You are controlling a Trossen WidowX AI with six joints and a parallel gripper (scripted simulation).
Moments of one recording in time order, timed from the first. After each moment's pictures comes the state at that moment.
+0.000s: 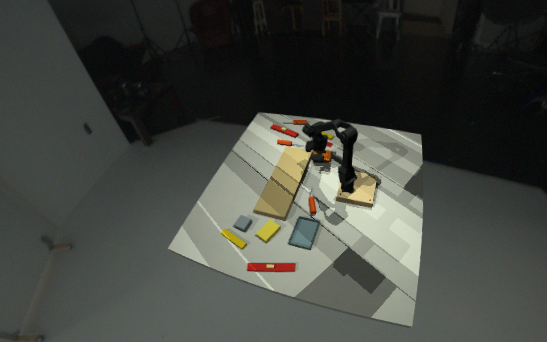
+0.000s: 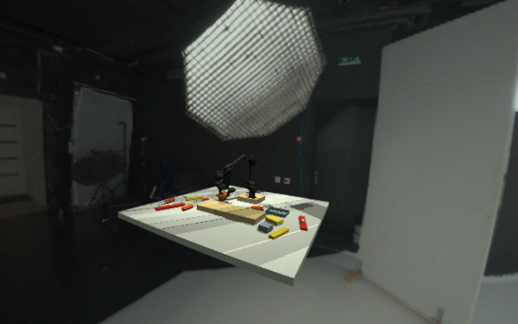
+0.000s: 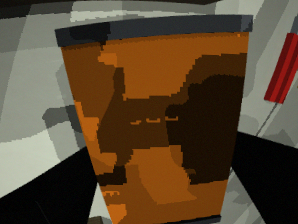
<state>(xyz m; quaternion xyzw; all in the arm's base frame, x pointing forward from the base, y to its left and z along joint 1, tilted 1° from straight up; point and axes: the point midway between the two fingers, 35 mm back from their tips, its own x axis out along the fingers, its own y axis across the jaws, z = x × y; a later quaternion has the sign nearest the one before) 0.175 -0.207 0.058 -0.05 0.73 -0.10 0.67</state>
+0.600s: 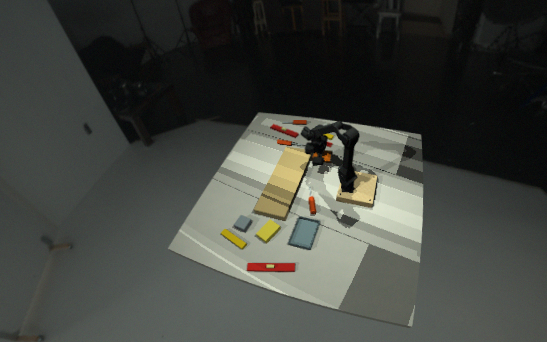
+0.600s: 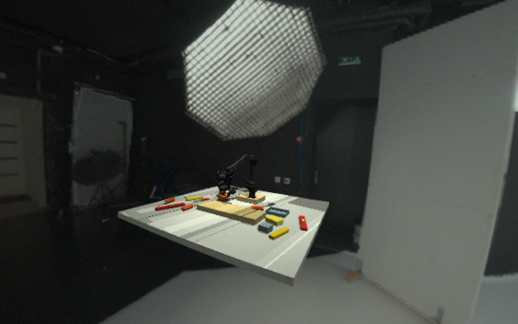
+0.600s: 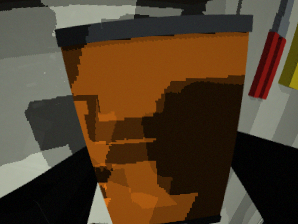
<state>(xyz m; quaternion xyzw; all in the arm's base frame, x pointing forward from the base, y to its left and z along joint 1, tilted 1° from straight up) 0.175 -0.203 0.055 -0.09 0.73 -0.14 0.66</state>
